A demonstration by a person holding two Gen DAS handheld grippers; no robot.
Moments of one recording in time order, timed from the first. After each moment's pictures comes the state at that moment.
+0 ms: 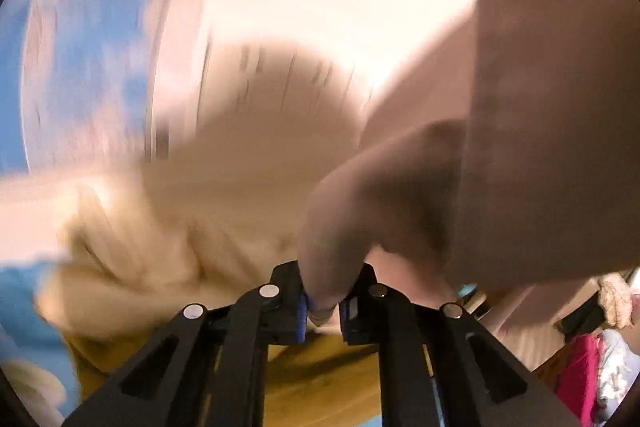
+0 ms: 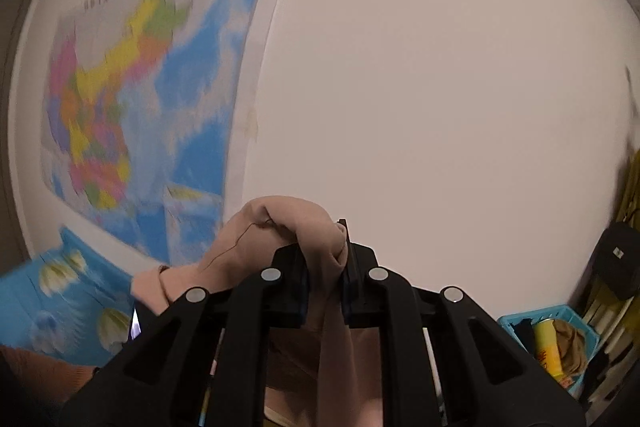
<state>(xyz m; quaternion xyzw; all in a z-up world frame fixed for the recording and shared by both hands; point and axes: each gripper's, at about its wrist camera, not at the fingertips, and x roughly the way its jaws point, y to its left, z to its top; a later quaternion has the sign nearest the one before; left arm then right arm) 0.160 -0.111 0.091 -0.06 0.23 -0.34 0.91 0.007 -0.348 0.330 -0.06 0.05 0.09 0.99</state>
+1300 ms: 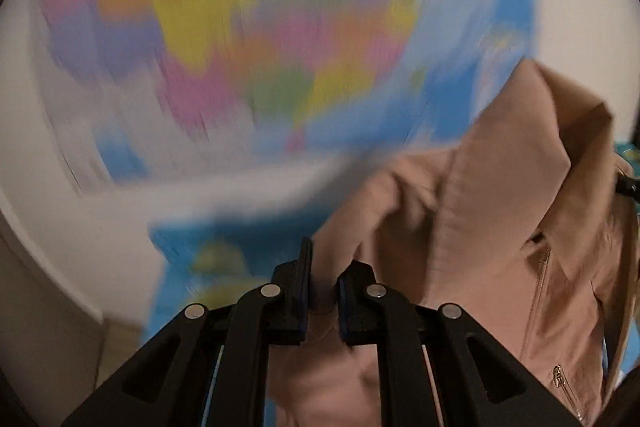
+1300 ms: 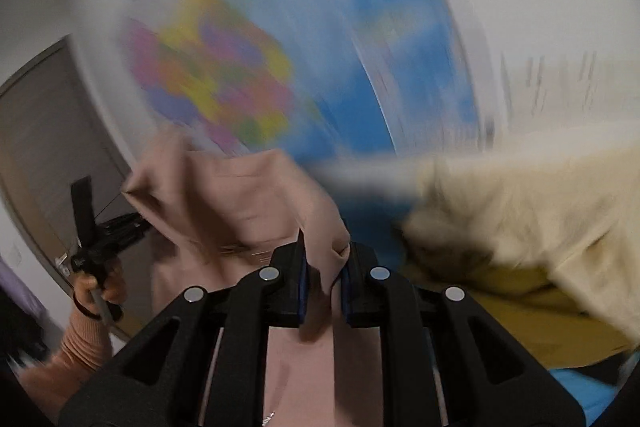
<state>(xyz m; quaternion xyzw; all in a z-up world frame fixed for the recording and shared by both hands) 0.084 0.263 0.107 0.03 0.36 0.02 0.93 0.102 -0.147 0.118 0.14 0.35 0.31 0.87</state>
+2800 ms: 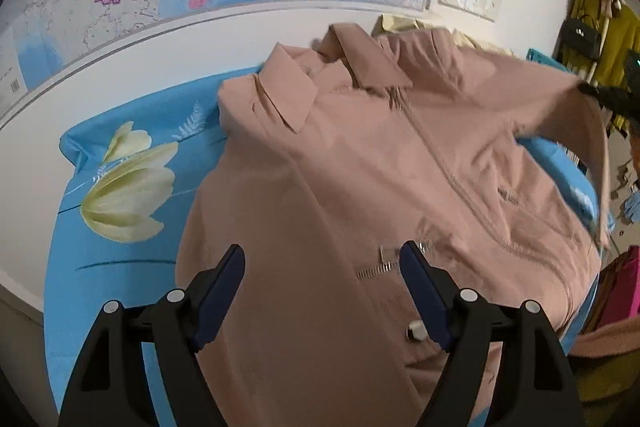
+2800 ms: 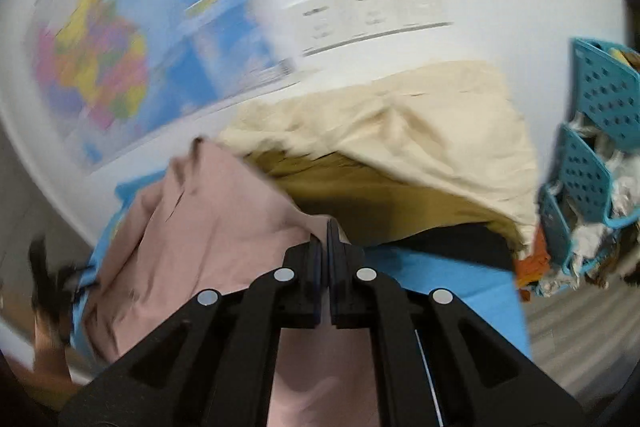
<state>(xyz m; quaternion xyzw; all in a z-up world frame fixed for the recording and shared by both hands) -0.047 0.260 -0.013 0.06 0.41 -0.15 0.90 -0.002 -0.314 0.117 0.12 0.36 0.10 0.92</state>
